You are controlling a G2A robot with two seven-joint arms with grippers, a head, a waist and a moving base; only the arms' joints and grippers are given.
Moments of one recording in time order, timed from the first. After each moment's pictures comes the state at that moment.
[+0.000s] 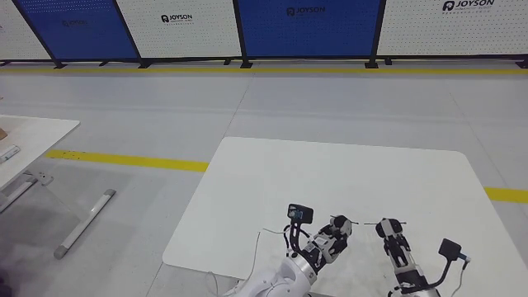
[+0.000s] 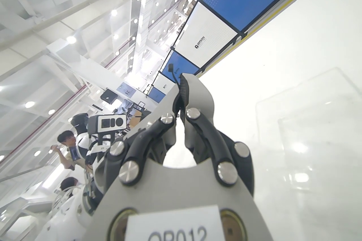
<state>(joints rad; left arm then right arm) 1.46 -1.32 -0.79 -1.69 0.61 0.03 0.12 -1.79 -1.19 1.30 -1.76 -0.33 -0.34 -0.13</state>
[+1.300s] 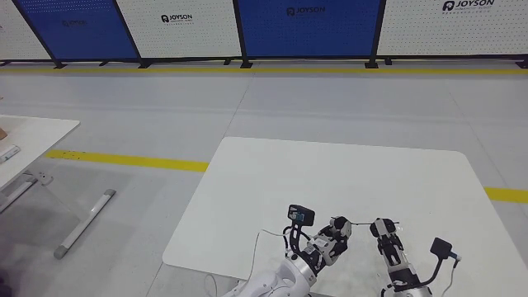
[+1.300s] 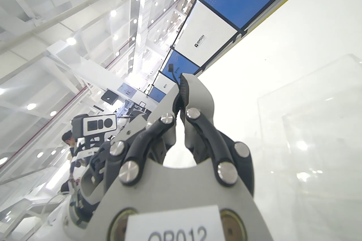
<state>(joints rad) 1.47 -1.31 -0.79 -1.70 0.67 0.03 0.13 -1.75 -1.21 1.25 -1.71 -0.33 -0.34 -0.15</state>
